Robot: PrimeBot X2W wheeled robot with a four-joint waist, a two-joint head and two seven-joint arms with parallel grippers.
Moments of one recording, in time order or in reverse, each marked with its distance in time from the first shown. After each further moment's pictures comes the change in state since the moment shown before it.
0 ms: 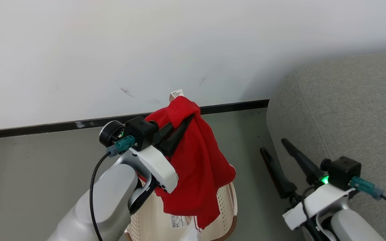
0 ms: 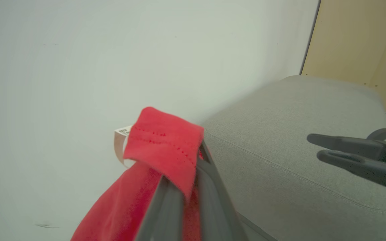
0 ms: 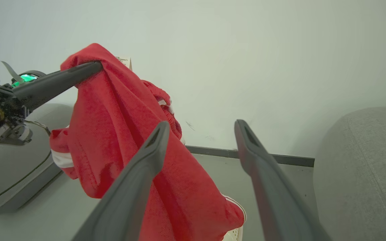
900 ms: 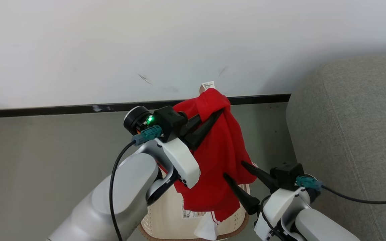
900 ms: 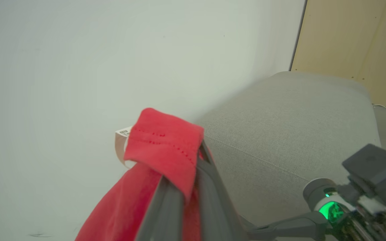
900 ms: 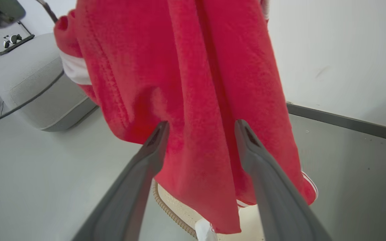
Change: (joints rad) left arm -0.082 -0.040 -0.101 -0.057 -0.029 0.000 0.052; right arm -0.186 0.025 0.364 0.286 0.094 0.000 0.000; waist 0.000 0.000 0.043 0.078
